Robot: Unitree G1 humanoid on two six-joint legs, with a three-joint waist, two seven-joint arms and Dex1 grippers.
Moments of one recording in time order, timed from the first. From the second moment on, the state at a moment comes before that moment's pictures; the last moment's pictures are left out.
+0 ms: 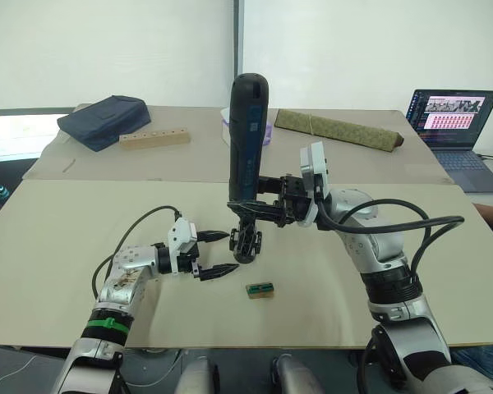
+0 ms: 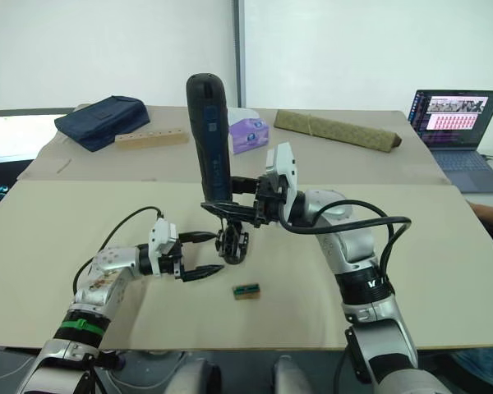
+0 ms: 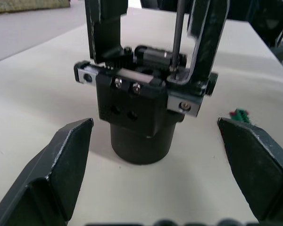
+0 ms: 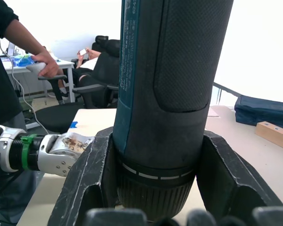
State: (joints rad) left arm -0.41 0.44 -0.07 0.35 -0.31 -0.03 -1.25; right arm -0.70 -0.30 0.11 0.01 0.53 0.35 1.09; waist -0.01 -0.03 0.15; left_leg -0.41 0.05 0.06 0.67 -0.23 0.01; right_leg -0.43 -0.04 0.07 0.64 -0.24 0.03
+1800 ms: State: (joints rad) left arm -0.70 0.33 -0.15 0.87 -0.13 -0.32 -1.37; right arm -0.70 -0.30 0.15 -0.02 0.50 0.34 1.07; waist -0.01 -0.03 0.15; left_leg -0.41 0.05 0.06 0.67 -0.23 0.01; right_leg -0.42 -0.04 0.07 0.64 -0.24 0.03
